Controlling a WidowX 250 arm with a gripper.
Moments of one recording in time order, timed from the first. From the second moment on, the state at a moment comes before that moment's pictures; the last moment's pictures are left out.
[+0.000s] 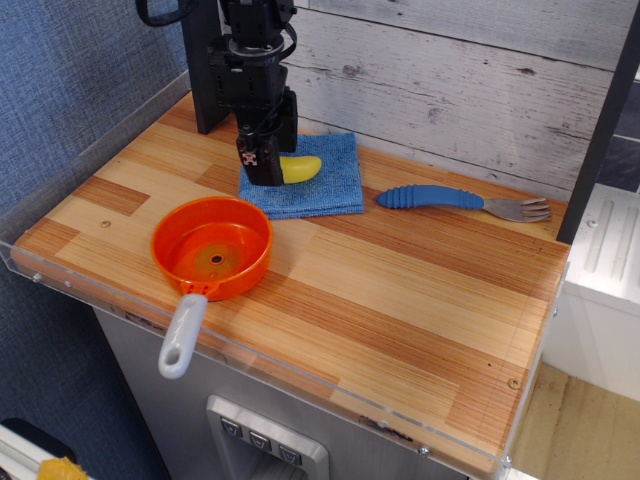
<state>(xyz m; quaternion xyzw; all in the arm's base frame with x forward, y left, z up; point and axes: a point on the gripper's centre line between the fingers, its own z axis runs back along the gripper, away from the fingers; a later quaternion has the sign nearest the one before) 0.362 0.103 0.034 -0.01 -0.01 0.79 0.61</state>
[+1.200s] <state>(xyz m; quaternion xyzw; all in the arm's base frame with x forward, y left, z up) 0.283 -0.010 0.136 -0.04 -0.09 0.24 0.97</state>
